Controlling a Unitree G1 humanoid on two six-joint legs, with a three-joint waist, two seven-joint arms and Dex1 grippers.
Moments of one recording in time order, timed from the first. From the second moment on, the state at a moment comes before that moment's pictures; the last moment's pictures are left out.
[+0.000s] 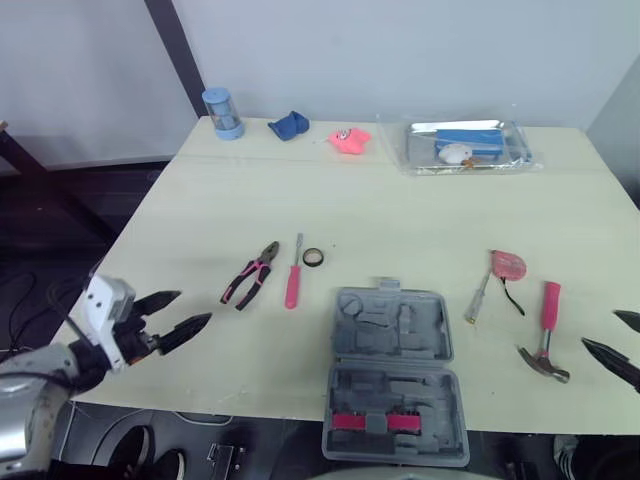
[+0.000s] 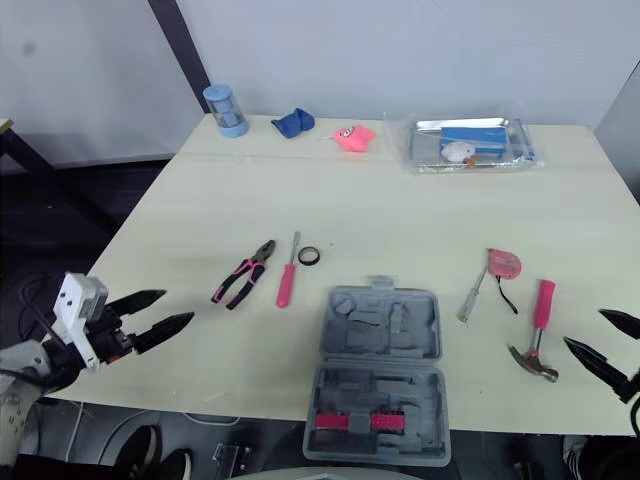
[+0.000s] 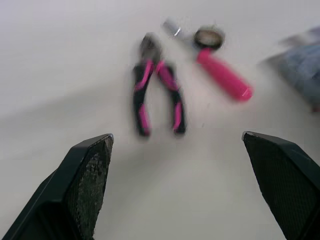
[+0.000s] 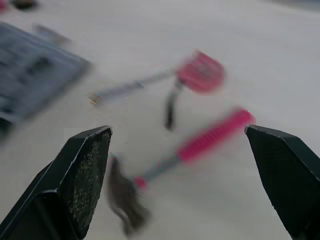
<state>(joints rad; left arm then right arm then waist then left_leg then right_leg) 0.20 0.80 0.49 -0.08 -0.51 0.39 -1.03 0.40 -0.74 -0.65 -0.02 0.58 0.13 1.13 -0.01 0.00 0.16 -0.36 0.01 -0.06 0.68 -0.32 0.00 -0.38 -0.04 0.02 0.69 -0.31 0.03</state>
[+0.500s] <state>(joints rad) -0.51 0.95 -0.13 -0.09 -0.25 0.55 -1.12 0.18 -0.64 -0.31 -0.31 0.58 0.24 0.98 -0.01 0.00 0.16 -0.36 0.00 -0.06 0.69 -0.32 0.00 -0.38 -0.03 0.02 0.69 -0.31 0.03</state>
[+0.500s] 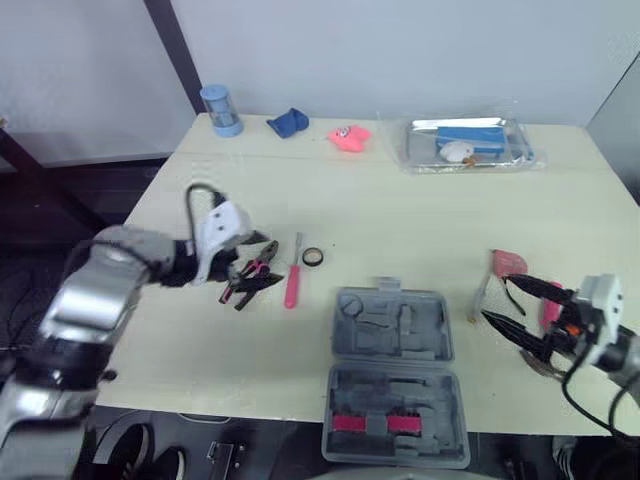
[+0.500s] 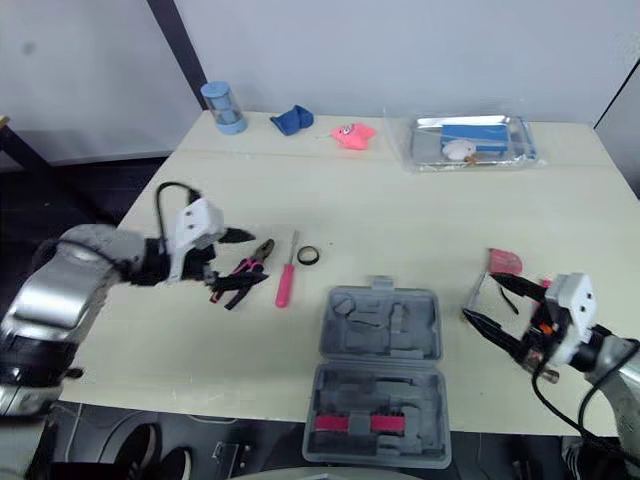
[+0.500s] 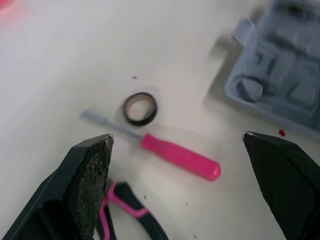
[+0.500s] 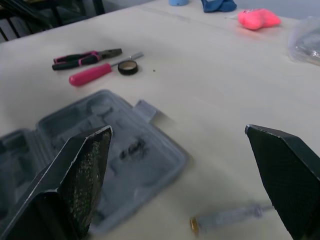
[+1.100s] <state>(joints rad) -1.01 0.64 -0.68 0.24 0.19 0.76 -1.17 0.13 -0.66 -0.25 -0.33 0.59 0.28 0.97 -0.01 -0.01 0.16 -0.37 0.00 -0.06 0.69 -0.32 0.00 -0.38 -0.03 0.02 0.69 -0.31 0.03</state>
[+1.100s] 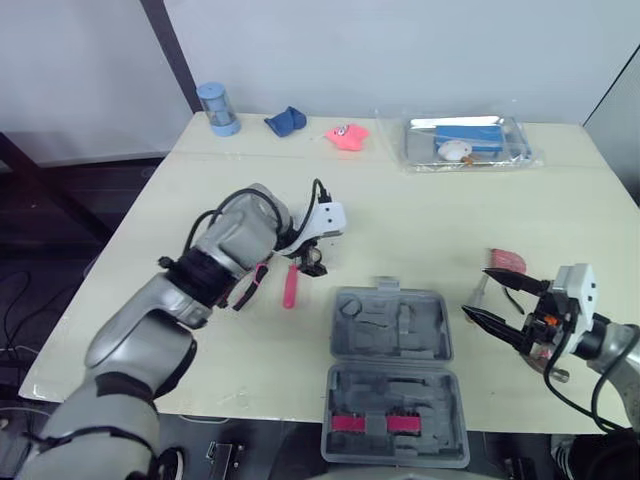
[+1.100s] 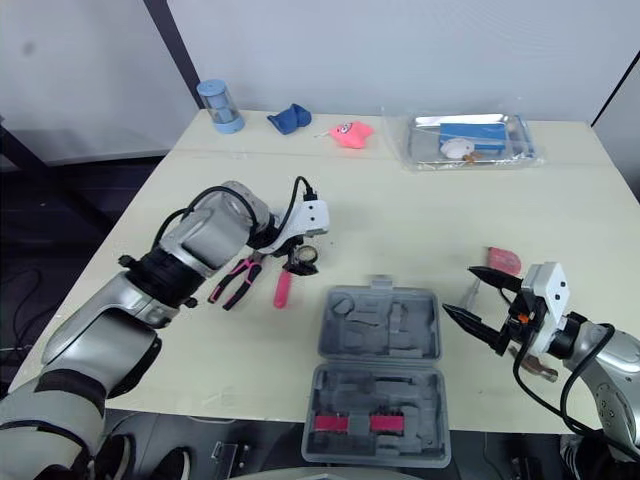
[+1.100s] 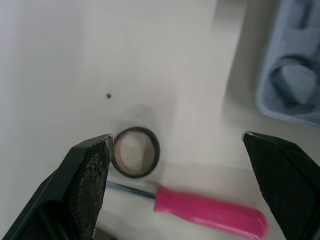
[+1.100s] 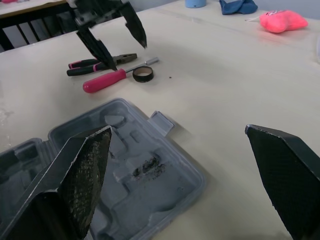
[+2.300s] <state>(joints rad) -1.02 0.51 -0.76 0.51 0.47 0.66 -1.22 0.10 -0.71 -0.32 -0.30 0.67 0.17 1.17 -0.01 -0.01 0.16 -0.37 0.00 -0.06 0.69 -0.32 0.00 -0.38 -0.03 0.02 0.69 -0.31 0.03</state>
